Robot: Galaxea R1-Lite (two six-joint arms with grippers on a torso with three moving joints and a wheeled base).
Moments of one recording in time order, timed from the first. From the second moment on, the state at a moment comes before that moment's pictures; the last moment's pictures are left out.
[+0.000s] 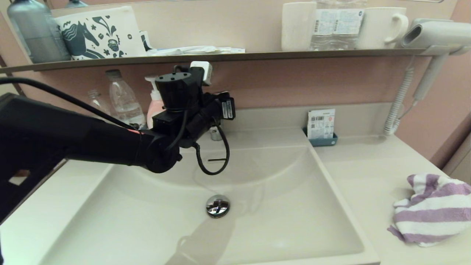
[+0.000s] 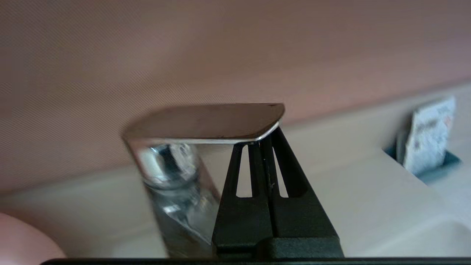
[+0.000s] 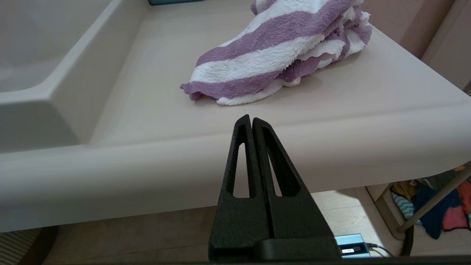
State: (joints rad) left arm -0.51 2.01 -1.32 -0.79 0.18 0.05; right arm 0.00 0.00 -0.01 0.03 -0.03 0.05
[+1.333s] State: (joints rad) left arm -0.43 1.80 -1.09 -0.79 0.18 0.04; right arm 0.00 0.00 -0.01 0.03 -0.03 0.05
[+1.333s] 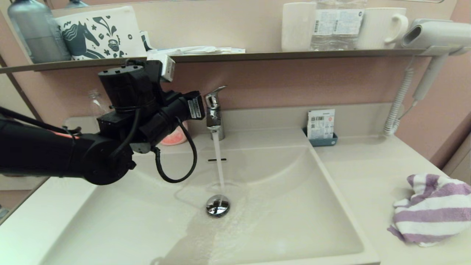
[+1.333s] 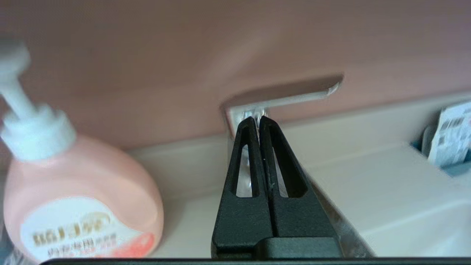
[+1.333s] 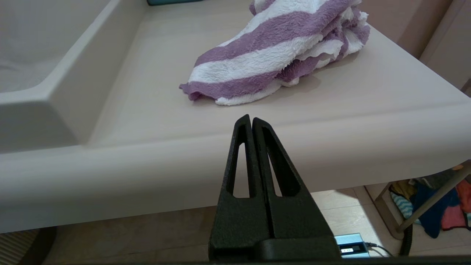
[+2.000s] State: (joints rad) left arm -0.41 1.85 -1.23 -0.79 0.13 0.04; right arm 0.00 0.00 -0.01 0.03 -0.03 0.05
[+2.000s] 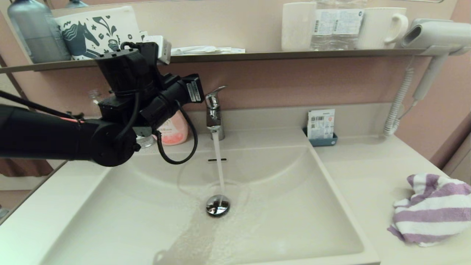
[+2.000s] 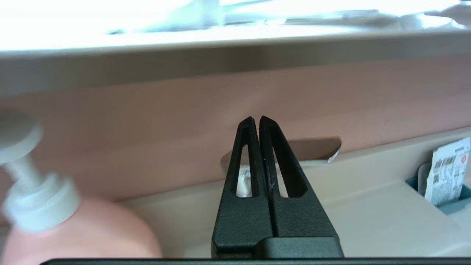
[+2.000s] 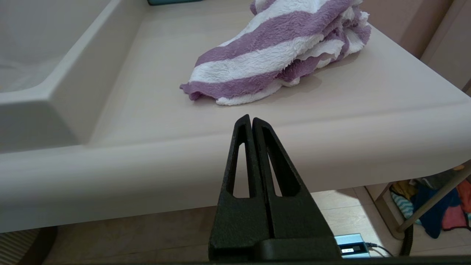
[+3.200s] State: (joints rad) left arm -0.46 2.00 -1.32 -0.85 0.12 0.04; right arm 0.00 0.00 -0.01 0.03 -0.03 0.05
